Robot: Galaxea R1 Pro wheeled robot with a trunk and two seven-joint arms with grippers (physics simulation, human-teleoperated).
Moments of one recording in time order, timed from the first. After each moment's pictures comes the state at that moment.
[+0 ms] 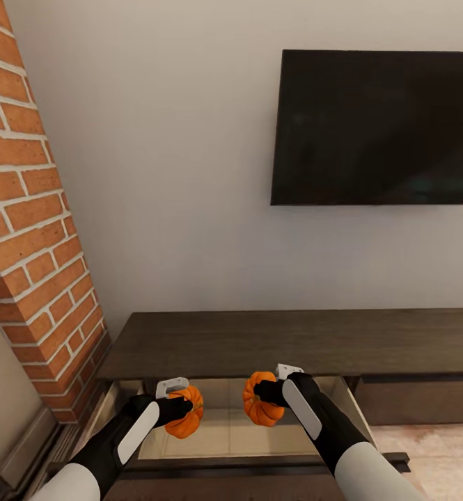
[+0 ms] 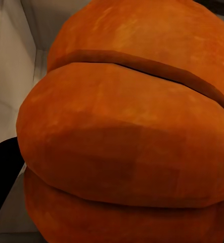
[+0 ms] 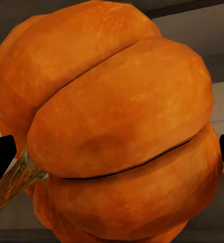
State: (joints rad) left arm -0.53 0.05 -0.40 -0.77 0.71 0.56 0.27; right arm -0.60 0.06 0.35 -0.81 -0.68 0.67 -0.37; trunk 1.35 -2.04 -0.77
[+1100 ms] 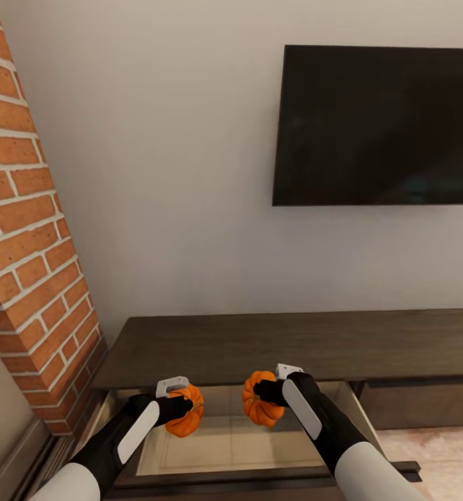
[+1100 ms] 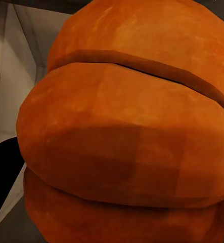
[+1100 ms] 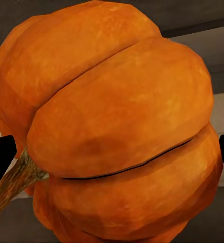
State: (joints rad) left arm -0.53 0.05 -0.40 -0.78 0.71 0.56 0.27; right arm -0.60 0.06 0.35 -0.81 -0.68 0.67 -0.37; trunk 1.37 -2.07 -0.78
